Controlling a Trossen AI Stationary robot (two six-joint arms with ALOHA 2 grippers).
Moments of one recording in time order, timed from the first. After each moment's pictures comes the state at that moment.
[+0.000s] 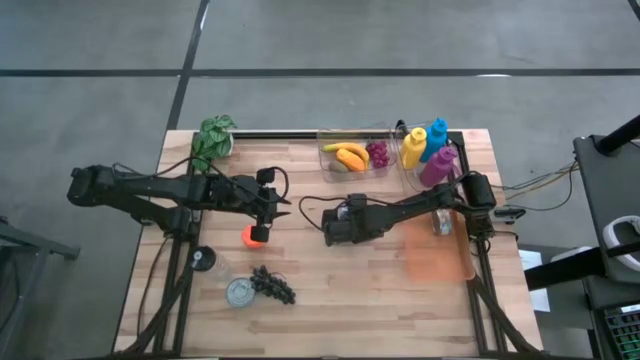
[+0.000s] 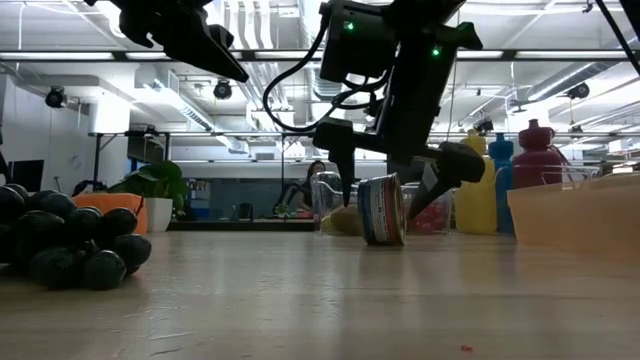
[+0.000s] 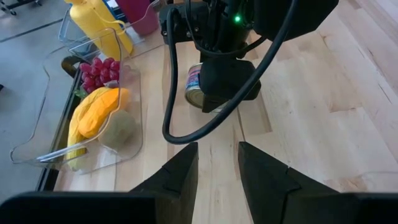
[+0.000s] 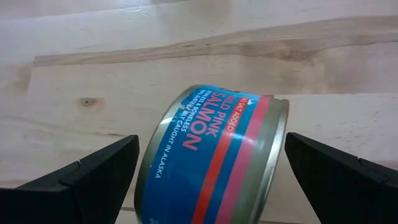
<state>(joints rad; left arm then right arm) -0.02 1.12 0.84 -0.37 -0.13 0.26 0.13 1.98 1.33 -0.75 0.57 1.70</state>
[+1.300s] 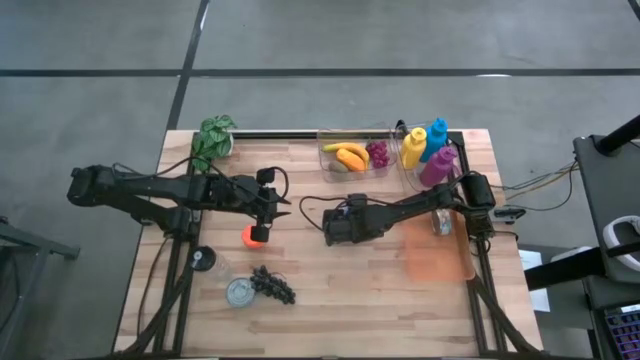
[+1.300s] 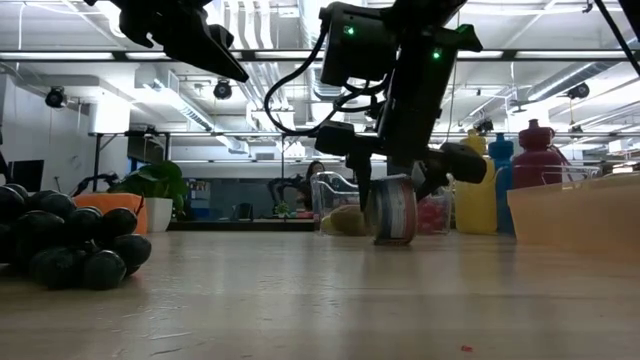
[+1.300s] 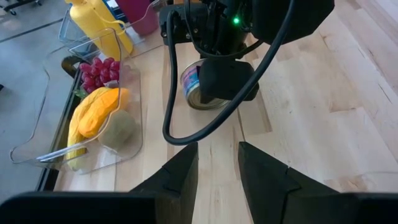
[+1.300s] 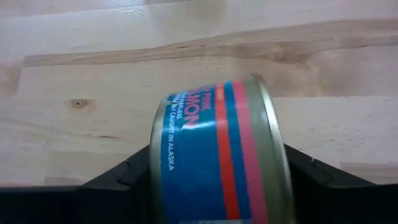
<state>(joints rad) -0.03 1.12 0.84 -0.37 -0.13 0.26 0.12 1.99 1.33 -0.76 0.58 1.70</state>
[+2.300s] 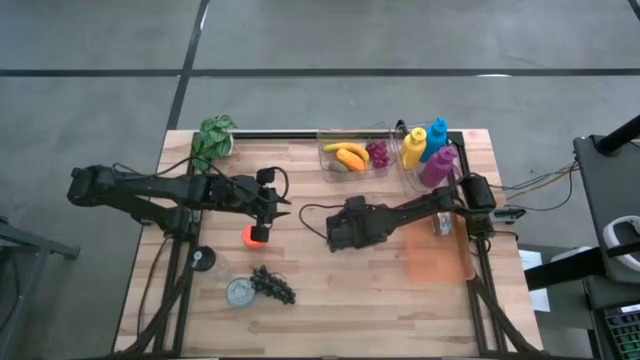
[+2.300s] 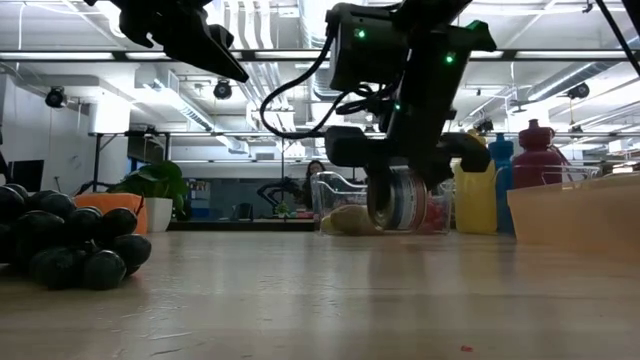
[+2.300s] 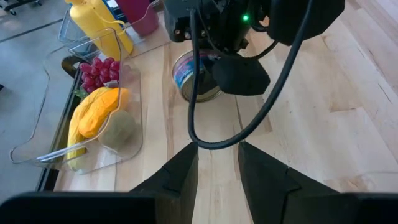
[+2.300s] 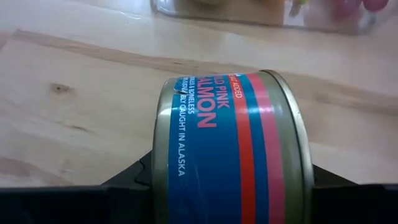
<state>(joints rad) -0.03 1.12 0.84 -0.37 -0.13 0.26 0.16 1.99 1.32 -0.82 0.70 1.50</state>
